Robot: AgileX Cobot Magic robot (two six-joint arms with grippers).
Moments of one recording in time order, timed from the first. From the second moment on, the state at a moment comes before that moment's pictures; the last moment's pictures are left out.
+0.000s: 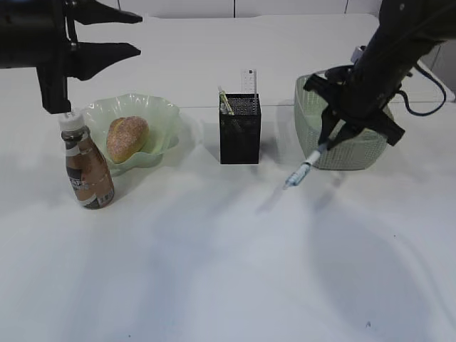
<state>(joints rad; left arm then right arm) -0.29 1.40 -0.96 -1.75 0.44 0.28 0.13 2.05 -1.65 0.20 0.97 0.76</state>
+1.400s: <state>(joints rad) -0.29 1.76 -1.57 -1.81 0.18 0.37 0.13 2.05 -1.97 0.73 0.31 0.64</state>
